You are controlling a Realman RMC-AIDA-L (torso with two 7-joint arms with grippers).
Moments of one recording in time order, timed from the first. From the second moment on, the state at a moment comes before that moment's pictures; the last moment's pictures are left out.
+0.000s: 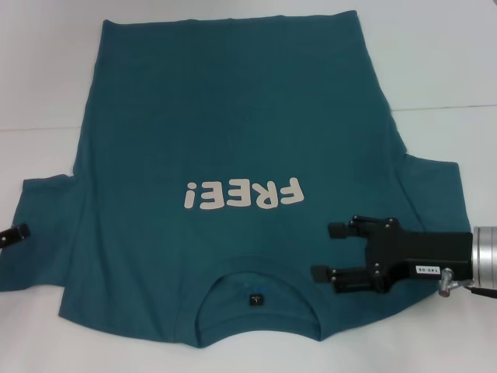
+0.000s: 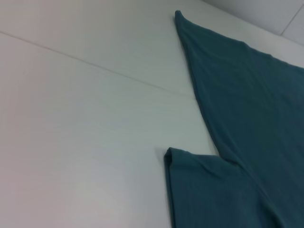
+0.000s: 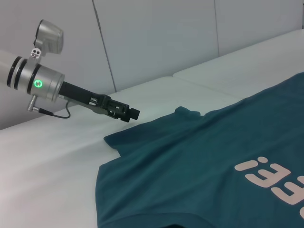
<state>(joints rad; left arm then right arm) -0.43 -2.05 0.59 0.67 2.10 0.92 -1.96 0.45 2.09 -0.86 -0.73 -1.93 -1.44 1.37</state>
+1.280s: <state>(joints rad) -0.43 -2.06 0.66 0.72 2.14 0.93 -2.01 0.45 2.09 -0.86 -0.73 -1.93 -1.45 1.38</state>
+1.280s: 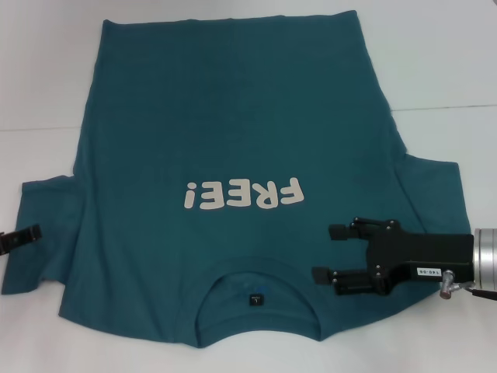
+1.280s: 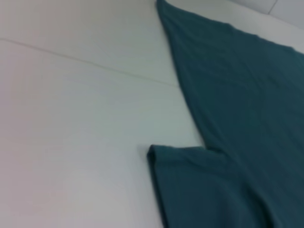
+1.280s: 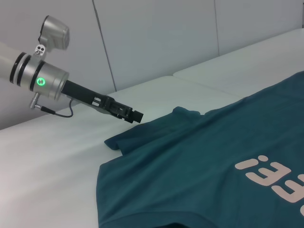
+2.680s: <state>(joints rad) -0.46 -2.07 0.69 0.70 2.15 0.93 -1.96 0.45 2.09 -0.86 -0.73 -1.93 -1.44 1.40</state>
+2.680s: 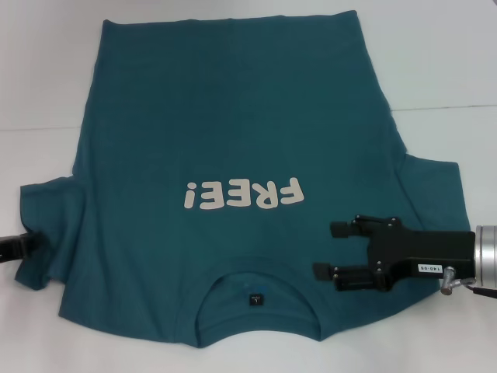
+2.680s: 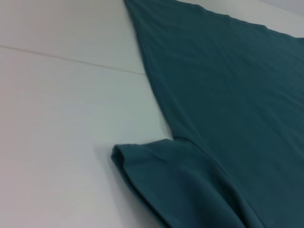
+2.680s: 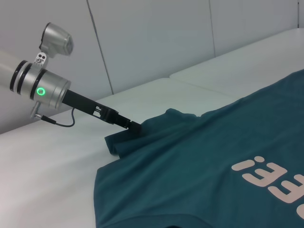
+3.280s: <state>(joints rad) -0.44 -2.08 0.69 0.77 2.15 0.92 -1.97 0.45 2.09 -0.86 -0.74 -1.93 -1.45 1.43</state>
